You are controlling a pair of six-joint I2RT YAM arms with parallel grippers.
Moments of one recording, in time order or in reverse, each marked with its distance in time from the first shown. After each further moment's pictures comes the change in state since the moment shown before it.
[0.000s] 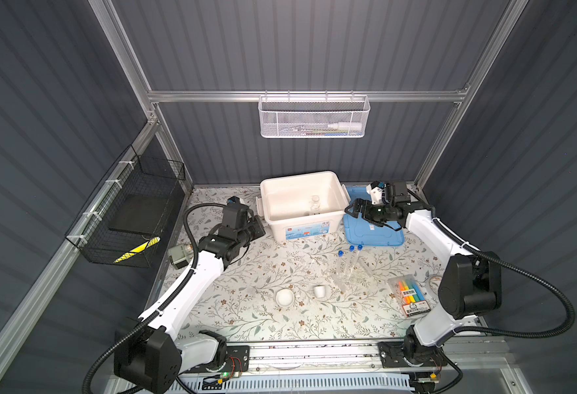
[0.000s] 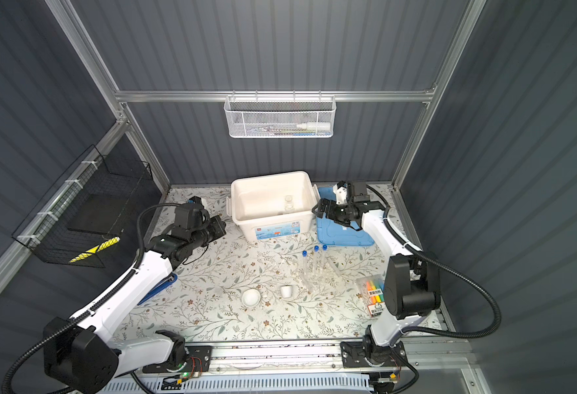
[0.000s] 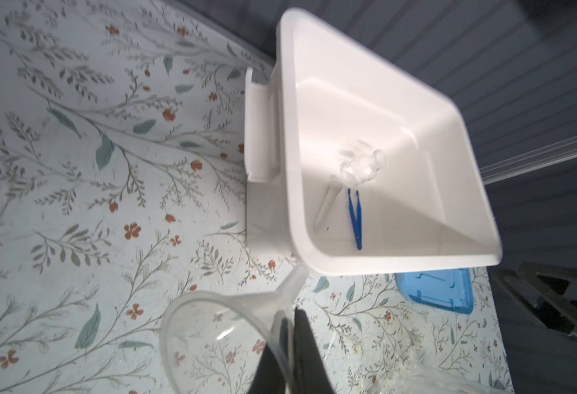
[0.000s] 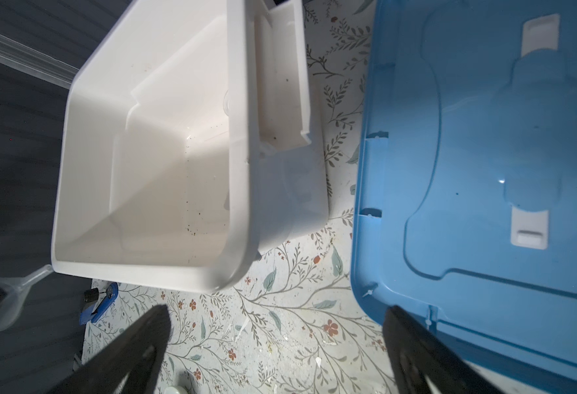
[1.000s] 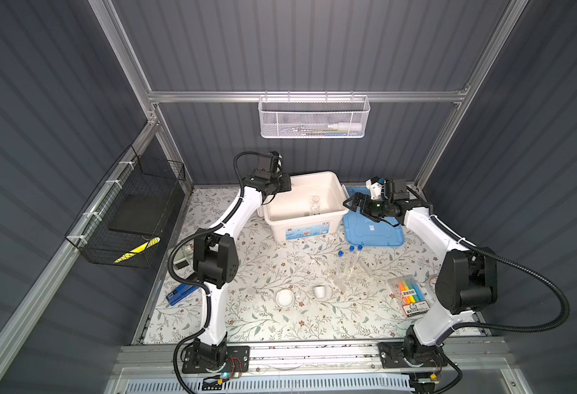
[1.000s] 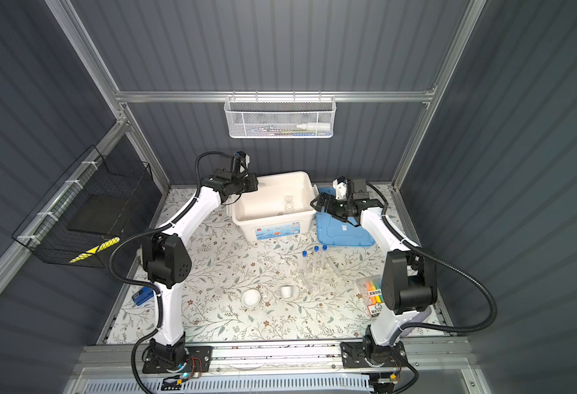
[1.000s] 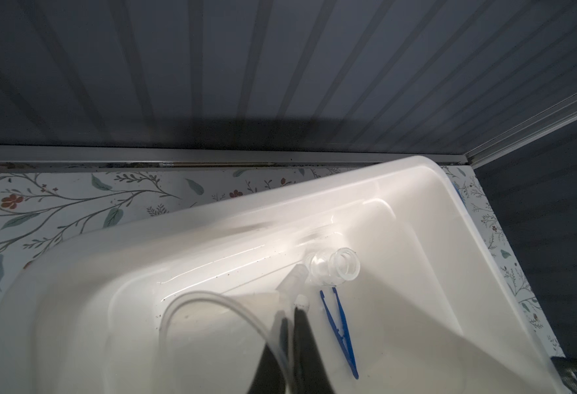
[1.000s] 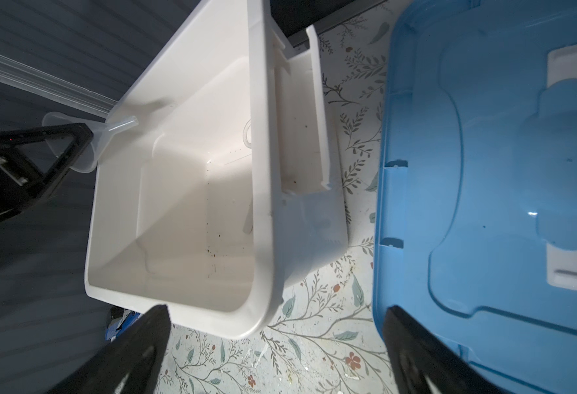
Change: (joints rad) left arm -0.008 0.911 0.979 -0.103 0.156 0.294; right arm -0.003 0.042 0.032 0.073 -0.030 0.073
